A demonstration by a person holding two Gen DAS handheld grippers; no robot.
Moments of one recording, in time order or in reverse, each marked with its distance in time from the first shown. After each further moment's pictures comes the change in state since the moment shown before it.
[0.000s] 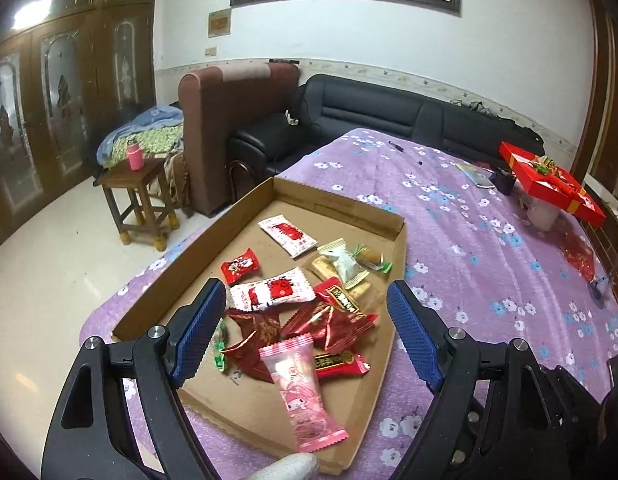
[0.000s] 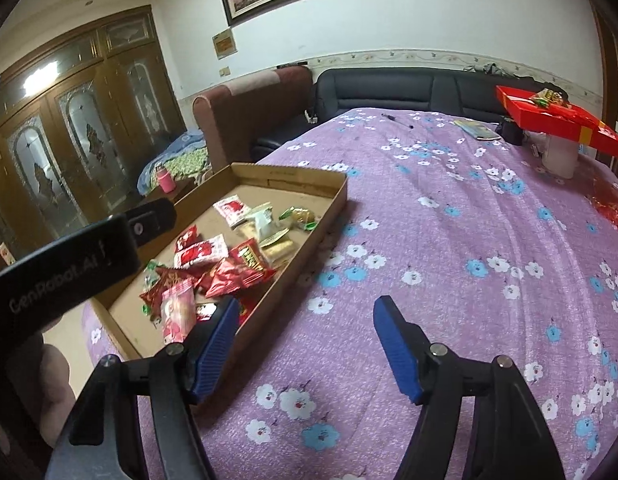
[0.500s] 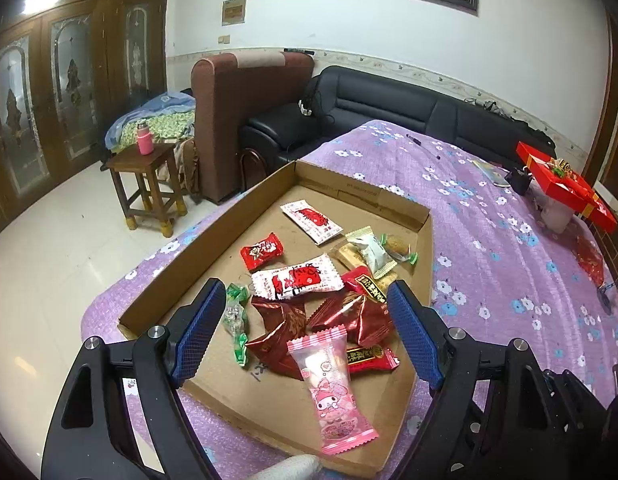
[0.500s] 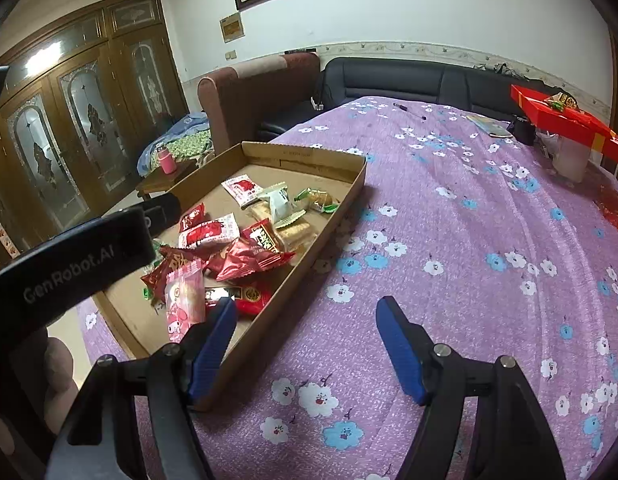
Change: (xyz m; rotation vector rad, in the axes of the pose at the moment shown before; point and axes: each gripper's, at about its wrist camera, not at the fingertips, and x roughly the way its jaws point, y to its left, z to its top) left arm 0.016 0.021 -0.008 -0.039 0.034 0.018; right arm 0.014 0.018 -0.005 -0.042 0.048 -0.013
